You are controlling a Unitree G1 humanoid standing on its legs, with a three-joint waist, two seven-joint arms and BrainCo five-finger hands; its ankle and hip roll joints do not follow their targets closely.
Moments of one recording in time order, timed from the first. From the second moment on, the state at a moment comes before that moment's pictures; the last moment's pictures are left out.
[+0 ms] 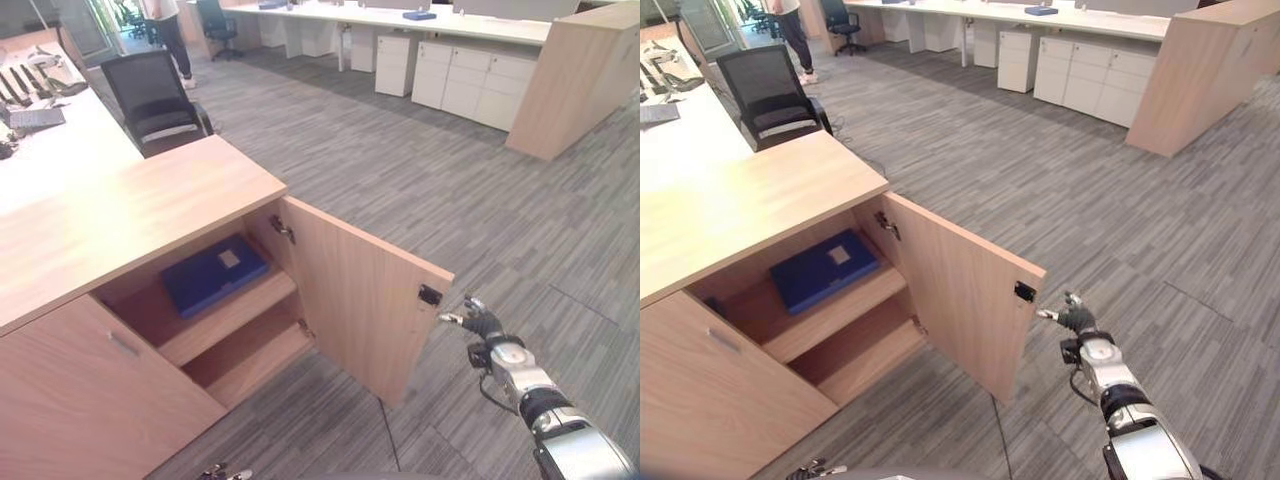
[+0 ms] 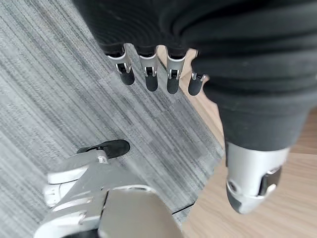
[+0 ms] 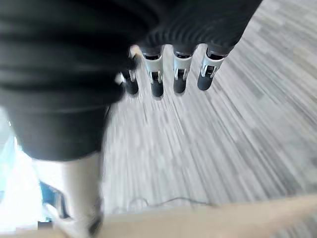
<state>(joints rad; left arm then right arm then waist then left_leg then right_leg) 0.13 0.29 -0.17 1.20 -0.25 -0.12 -0.12 -0.40 -0.48 0.25 1.00 0.30 -0.07 -0.06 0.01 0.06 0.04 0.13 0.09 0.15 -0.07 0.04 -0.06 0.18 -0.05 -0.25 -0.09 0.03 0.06</state>
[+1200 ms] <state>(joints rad) 0.13 0.23 -0.19 1.13 -0.21 -0.12 -0.03 -0.14 -0.38 0.63 0.36 0.23 -0.07 0.10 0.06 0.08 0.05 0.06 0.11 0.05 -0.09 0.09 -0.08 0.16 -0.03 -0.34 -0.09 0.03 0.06</state>
